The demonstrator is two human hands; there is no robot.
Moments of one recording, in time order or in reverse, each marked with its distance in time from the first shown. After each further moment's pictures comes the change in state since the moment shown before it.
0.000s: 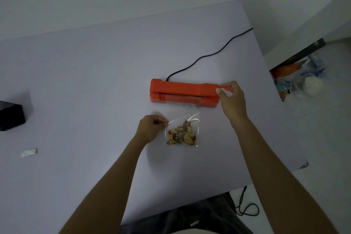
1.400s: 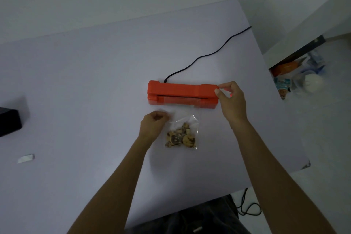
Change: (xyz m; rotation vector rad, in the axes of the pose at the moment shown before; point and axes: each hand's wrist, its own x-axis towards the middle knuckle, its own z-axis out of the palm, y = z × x) left_hand 0.000 0.023 0.010 -0.266 0.094 -0.116; right_hand 0.001 0.003 0.000 -0.007 0.018 -0.029
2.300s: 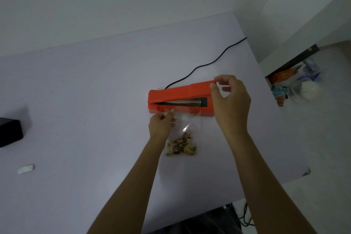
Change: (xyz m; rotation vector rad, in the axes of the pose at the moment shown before) left_hand -0.001 0.034 0.025 -0.277 0.136 -0.065; right_hand -0.047 -0.087 -0.011 -0.138 0.175 -0.232
